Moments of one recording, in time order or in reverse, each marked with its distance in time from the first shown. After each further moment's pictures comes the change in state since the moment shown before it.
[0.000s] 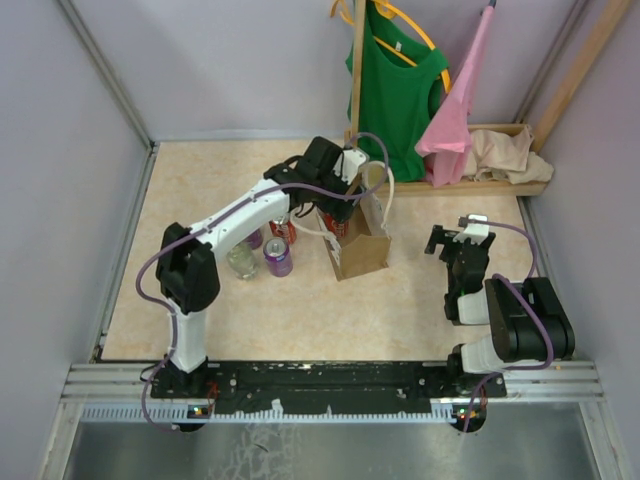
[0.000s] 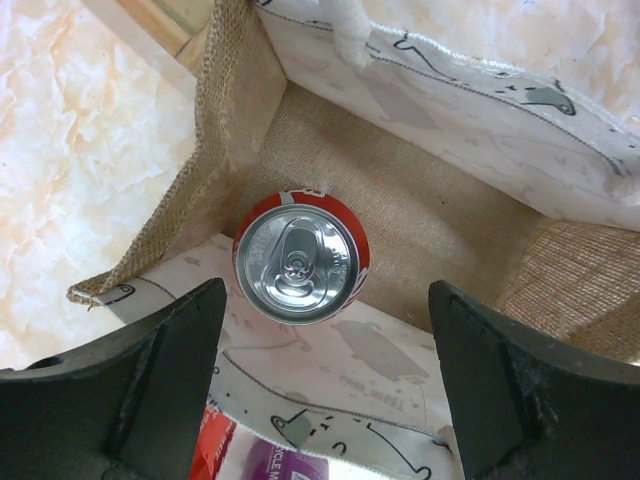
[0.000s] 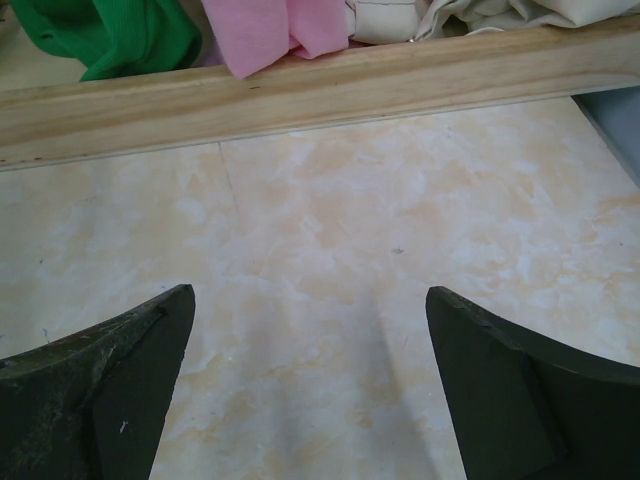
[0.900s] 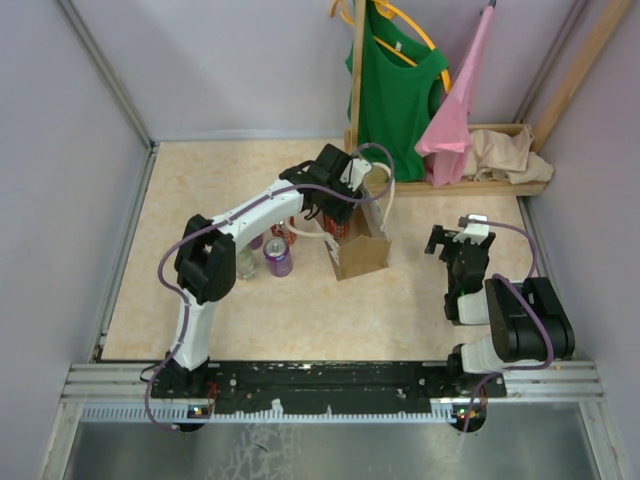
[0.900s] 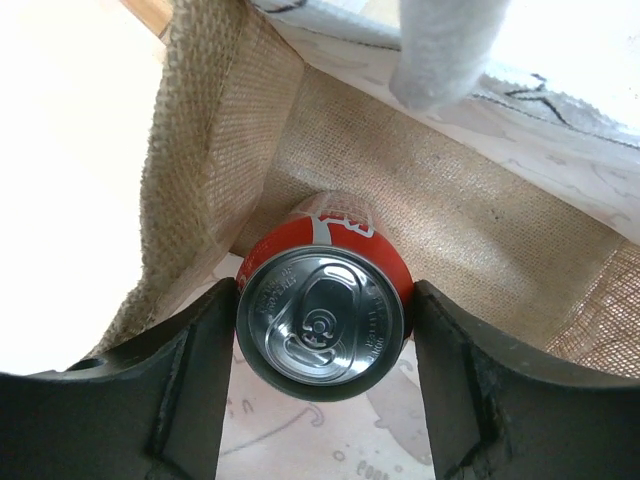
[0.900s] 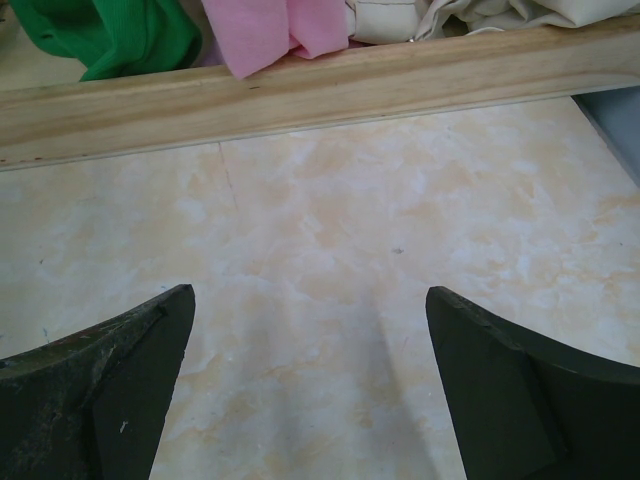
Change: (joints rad) left arm -0.003 0.143 0.055 -0.003 -0.056 0.019; right arm 0.000 0.000 0.000 0.000 0.000 0.000
